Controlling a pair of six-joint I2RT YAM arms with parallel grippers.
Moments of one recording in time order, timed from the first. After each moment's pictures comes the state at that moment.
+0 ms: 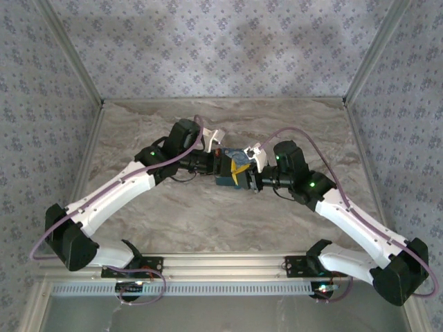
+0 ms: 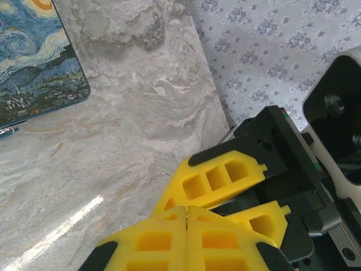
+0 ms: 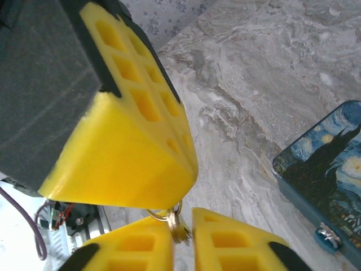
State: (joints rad) left arm -0.76 1.36 1.26 -0.51 0.57 -0.75; right arm 0.64 1.05 0.88 -0.33 -0.51 0.18
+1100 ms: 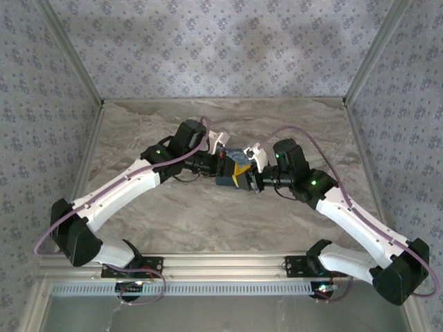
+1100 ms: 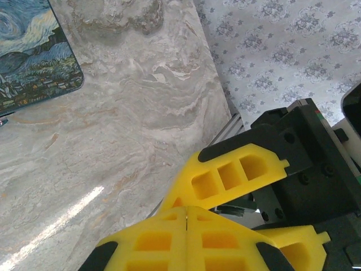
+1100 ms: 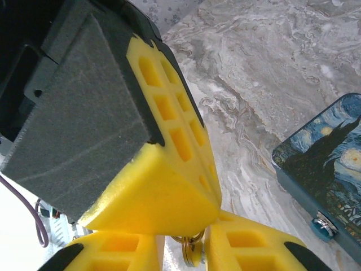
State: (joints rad) left arm -0.78 1.41 1.28 -0.53 0.60 -0.72; right arm 0.65 1.05 0.93 -0.42 -0.51 0.15
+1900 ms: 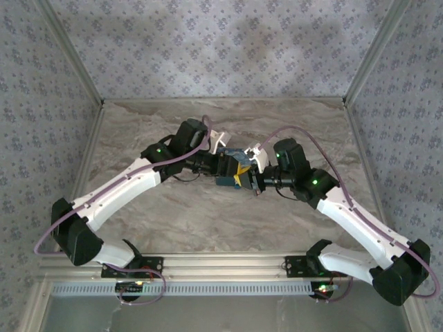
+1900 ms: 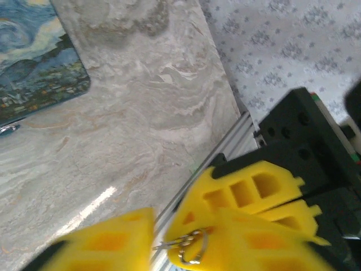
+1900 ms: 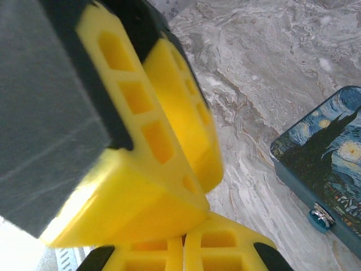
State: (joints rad) left arm -0.79 1.42 1.31 -0.58 0.55 -0.67; right arm 0.64 1.05 0.95 -0.46 -0.51 0.14
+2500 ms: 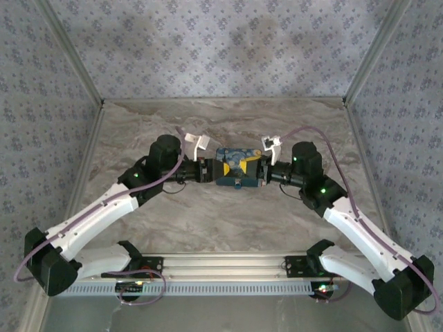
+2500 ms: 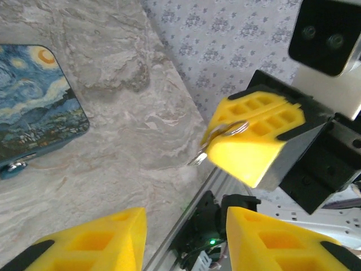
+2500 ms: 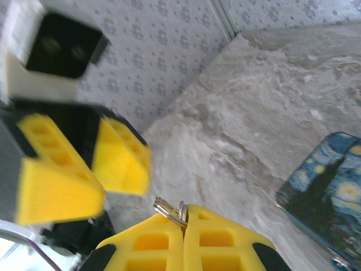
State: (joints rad) left arm -0.75 1.13 0.97 -0.21 0.51 -0.75; right arm 0.54 0.94 0.80 -0.10 -0.56 0.46
